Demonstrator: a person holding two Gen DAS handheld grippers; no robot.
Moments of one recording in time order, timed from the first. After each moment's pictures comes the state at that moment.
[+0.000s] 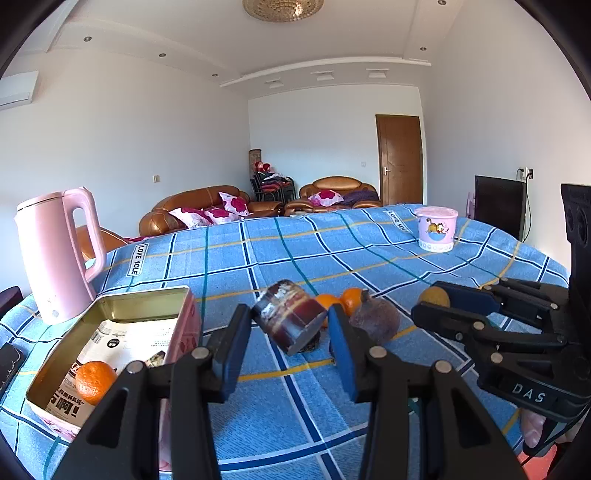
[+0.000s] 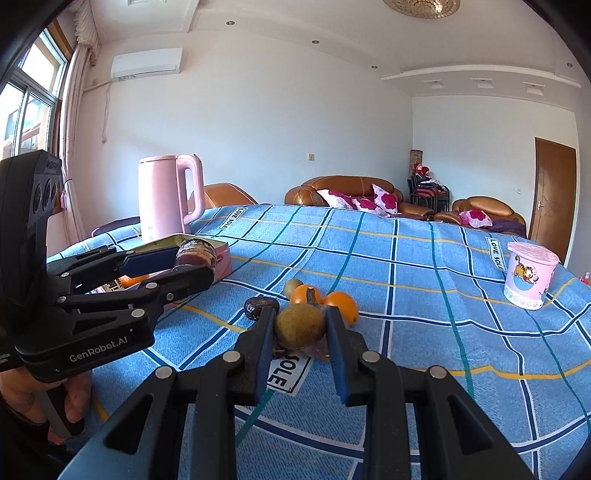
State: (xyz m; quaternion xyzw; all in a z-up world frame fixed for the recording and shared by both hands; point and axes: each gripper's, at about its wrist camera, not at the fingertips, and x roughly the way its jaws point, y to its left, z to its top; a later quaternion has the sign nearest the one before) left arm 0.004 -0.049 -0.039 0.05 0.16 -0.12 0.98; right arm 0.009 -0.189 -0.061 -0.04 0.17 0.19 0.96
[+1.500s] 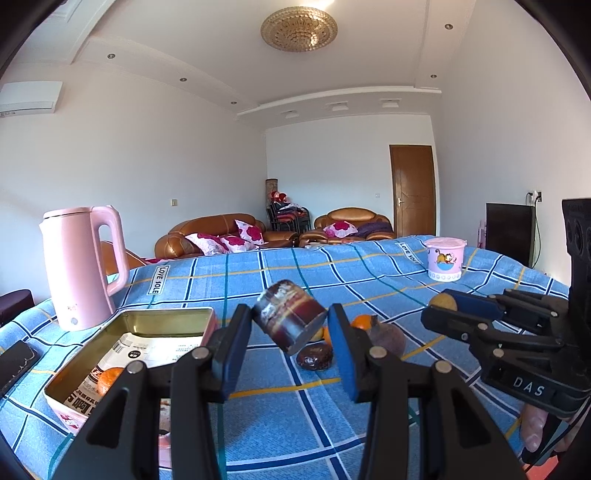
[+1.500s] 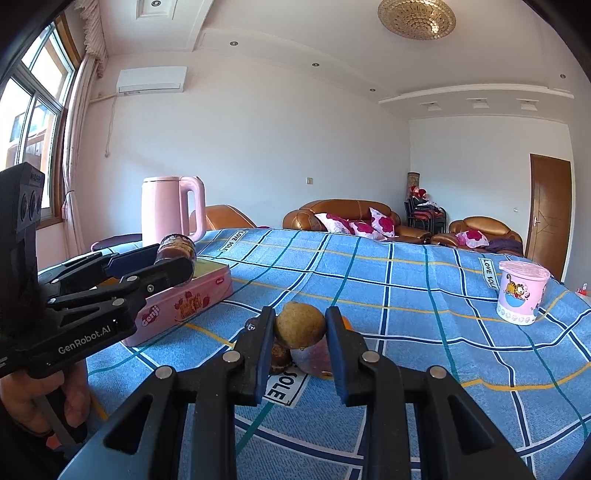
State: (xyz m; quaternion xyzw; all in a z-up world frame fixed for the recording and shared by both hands) left arm -0.019 -0.038 -0.030 0.03 0.10 -0.09 0.99; right arm -0.005 -0.191 -0.052 -0.04 0.13 0.19 0.97
